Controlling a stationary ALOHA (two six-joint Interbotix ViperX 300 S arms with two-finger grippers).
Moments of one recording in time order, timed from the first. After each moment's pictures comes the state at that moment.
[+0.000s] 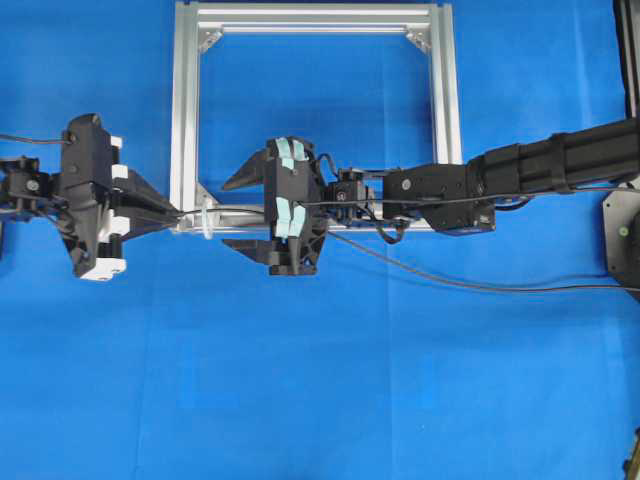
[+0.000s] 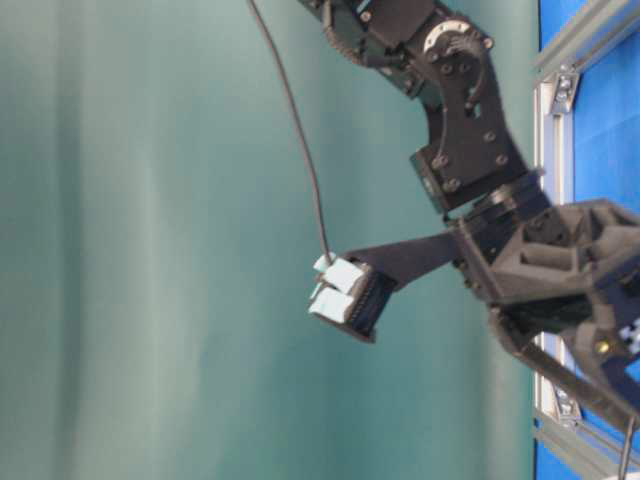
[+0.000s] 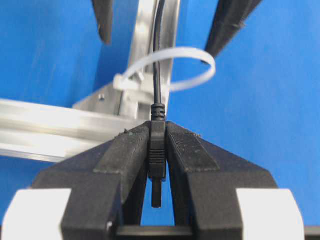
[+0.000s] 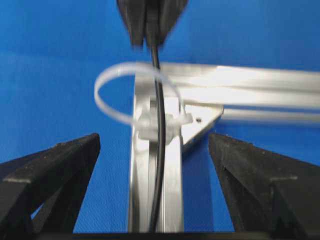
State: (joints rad) left arm 0.00 -0.33 1.22 -0.08 -0.31 -0.10; right arm -0.04 0.41 0.42 0.01 -0.42 0.06
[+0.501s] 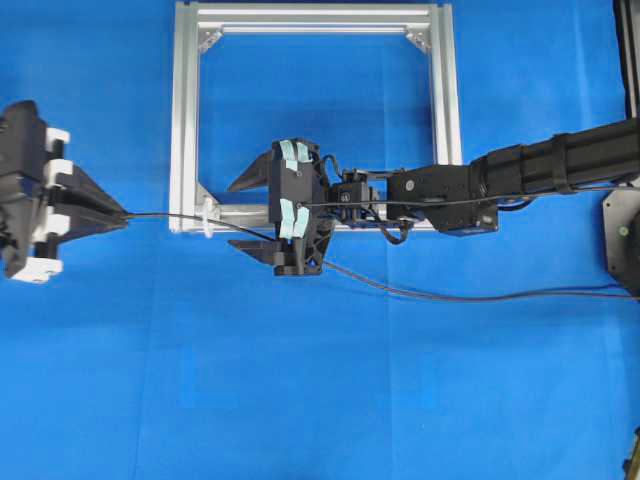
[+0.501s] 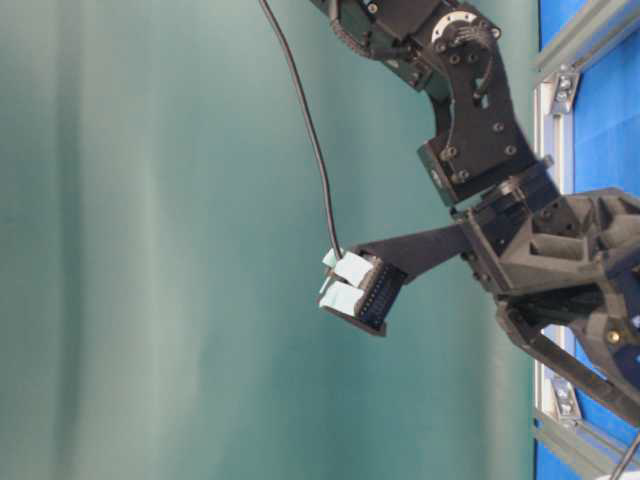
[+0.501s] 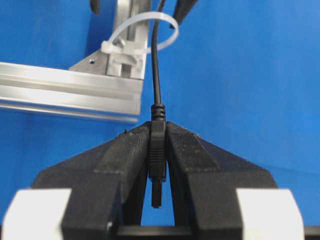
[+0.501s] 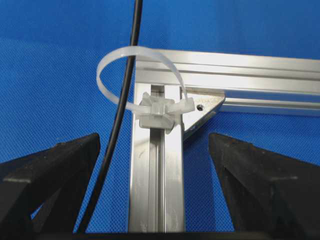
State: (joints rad) left arm -0.02 -0.77 1.27 -0.08 0.08 -0.10; right arm -0.04 0.41 0.43 0.01 -0.42 0.06
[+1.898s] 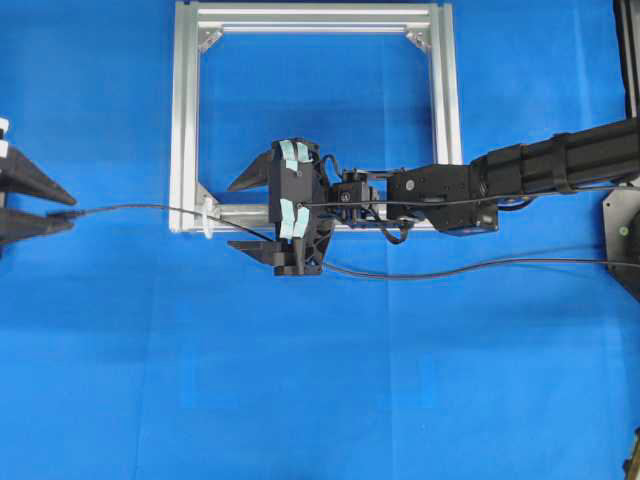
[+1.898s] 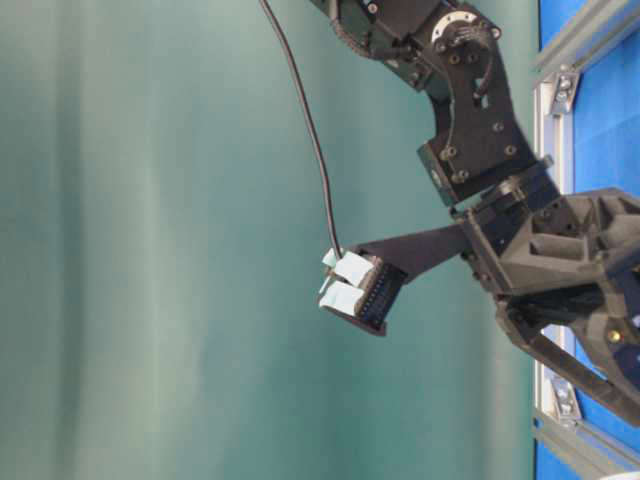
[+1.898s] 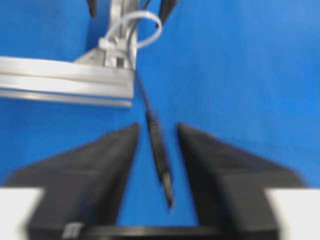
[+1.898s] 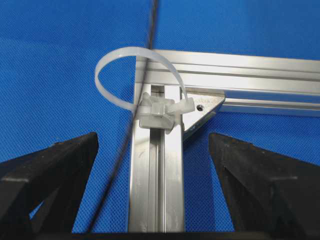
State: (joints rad) left arm -0.02 -1.14 1.28 -0.06 0.38 -0.10; right arm -0.04 0.41 0.43 0.01 -0.42 0.06
